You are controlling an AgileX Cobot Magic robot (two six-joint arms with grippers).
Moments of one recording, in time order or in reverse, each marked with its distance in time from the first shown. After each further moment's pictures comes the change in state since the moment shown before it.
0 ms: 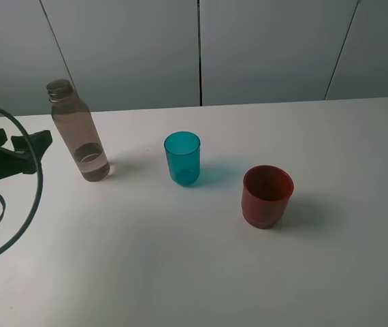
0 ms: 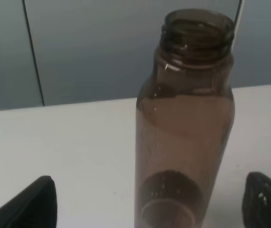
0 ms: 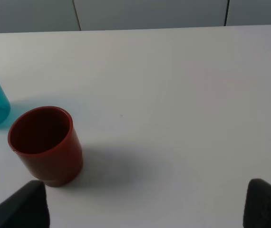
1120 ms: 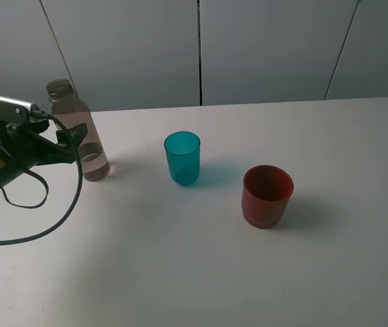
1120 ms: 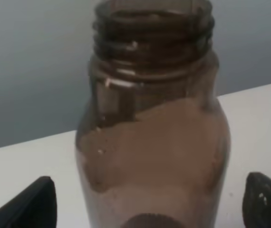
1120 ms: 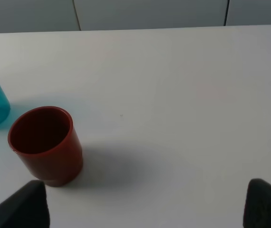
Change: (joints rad) left arm 0.000 0.403 -0.202 0.120 -0.236 0.071; right arm 0.000 0.000 0.000 0.000 0.000 -0.006
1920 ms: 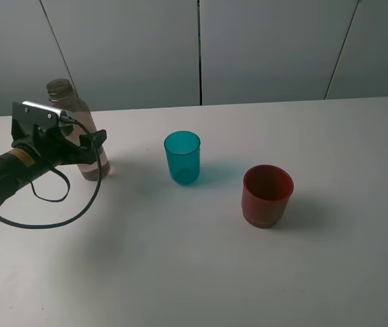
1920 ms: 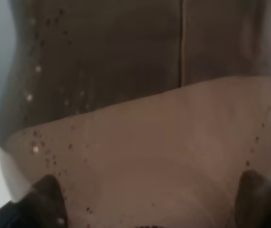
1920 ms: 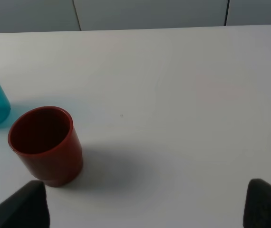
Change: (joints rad) left arm 0.000 0.199 -0.174 0.055 0.002 -0.018; right arm 0.000 0.000 0.000 0.000 0.000 0.006
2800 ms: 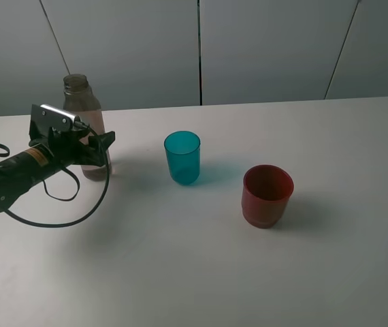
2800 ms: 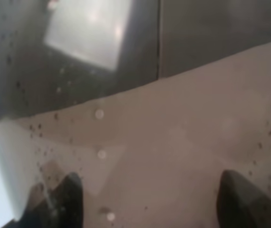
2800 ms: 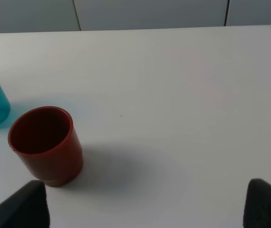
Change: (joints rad) left arm 0.000 0.094 -0.097 0.100 -0.008 0.005; right arm 0.000 0.000 0.000 0.000 0.000 -0.006
